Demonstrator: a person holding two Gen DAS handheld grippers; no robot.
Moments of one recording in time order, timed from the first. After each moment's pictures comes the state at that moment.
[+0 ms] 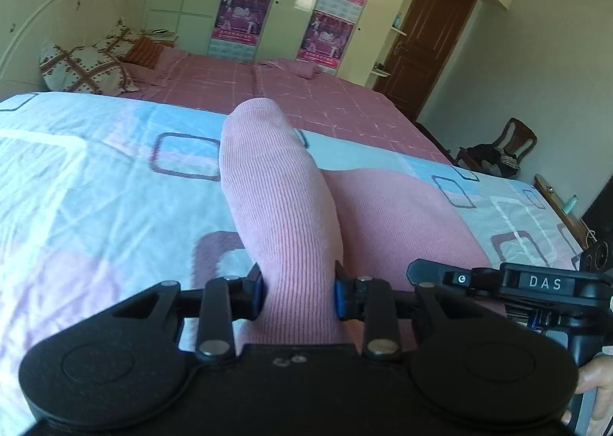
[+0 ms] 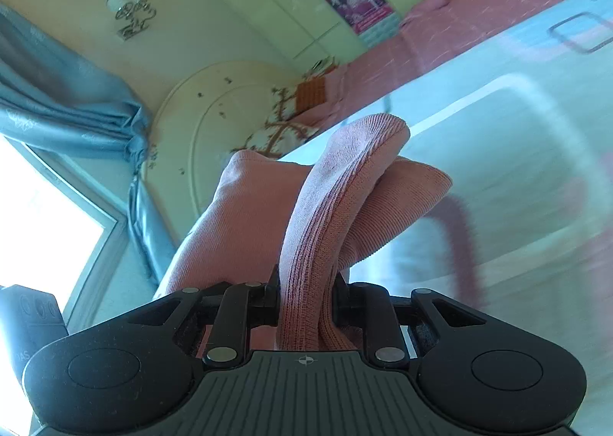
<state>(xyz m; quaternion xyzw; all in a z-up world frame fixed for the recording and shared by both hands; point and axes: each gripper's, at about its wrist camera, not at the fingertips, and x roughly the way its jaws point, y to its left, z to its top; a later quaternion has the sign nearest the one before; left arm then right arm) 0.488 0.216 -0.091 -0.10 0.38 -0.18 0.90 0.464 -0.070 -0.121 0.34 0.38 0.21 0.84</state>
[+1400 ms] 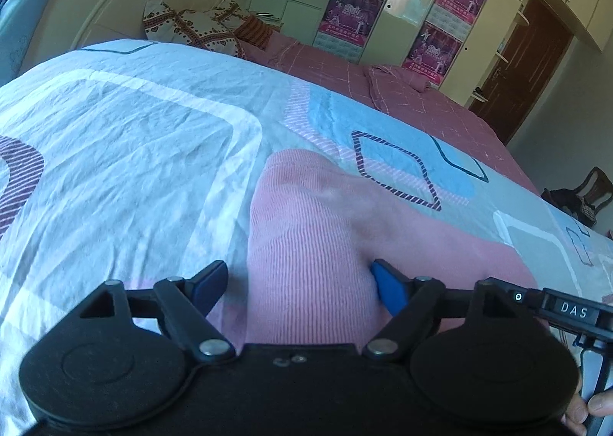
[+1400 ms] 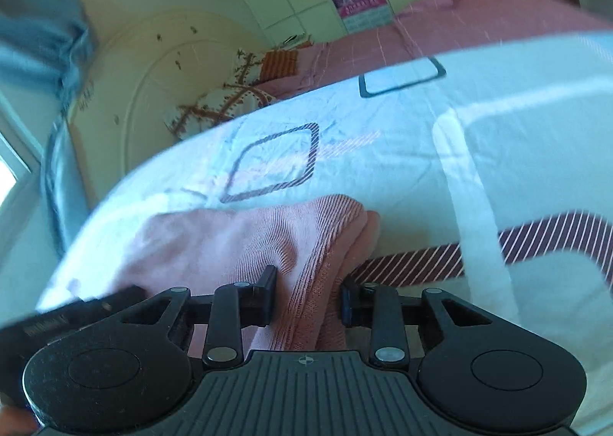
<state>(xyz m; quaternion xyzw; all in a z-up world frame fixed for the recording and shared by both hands) 0.580 0.346 -0.179 -0.15 0.41 -0.05 0.90 0.584 0.064 -0.187 0.19 0.41 0.13 0.88</state>
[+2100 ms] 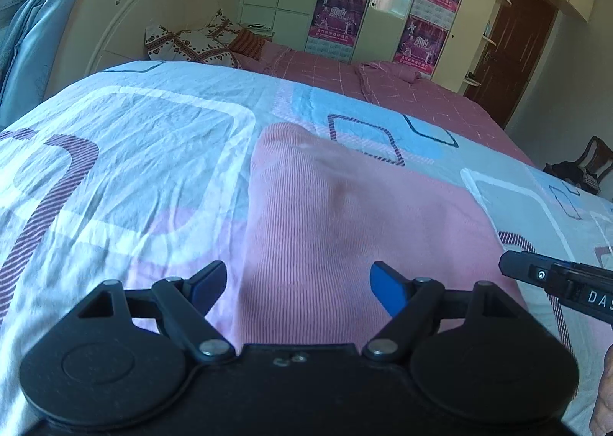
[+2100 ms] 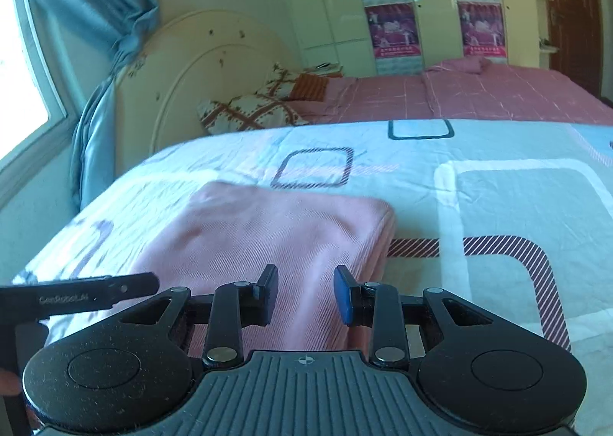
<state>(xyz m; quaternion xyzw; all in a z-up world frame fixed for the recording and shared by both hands) 0.486 0.326 -0.143 -0.09 0.40 -0.05 0.91 0.480 0.087 -0.129 0.09 0.36 0.16 0.91</state>
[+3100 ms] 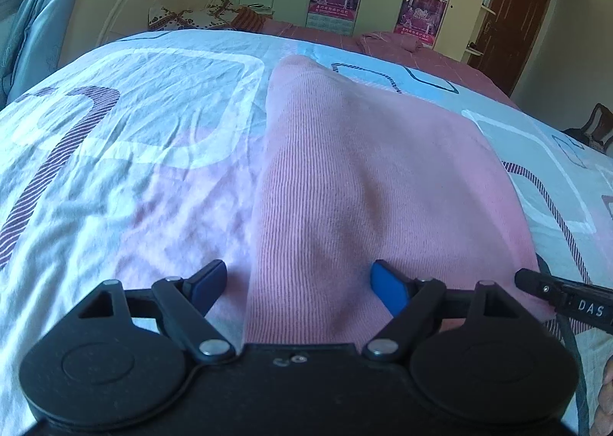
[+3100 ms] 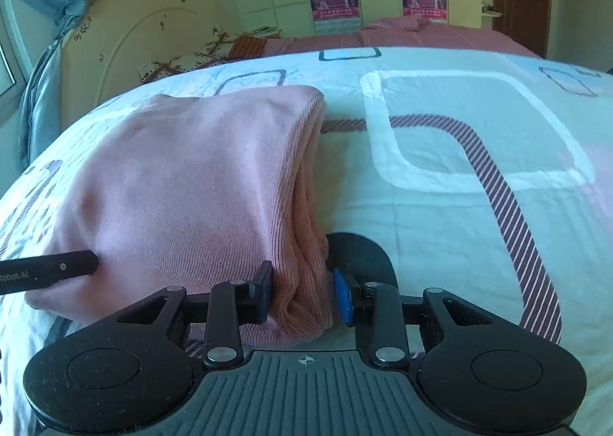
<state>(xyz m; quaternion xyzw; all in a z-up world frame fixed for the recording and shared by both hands) 0.434 0.326 -0.167 -0.05 0.43 -0.05 0.90 0.418 0.074 -0.191 0.10 0.42 0.06 0.90</state>
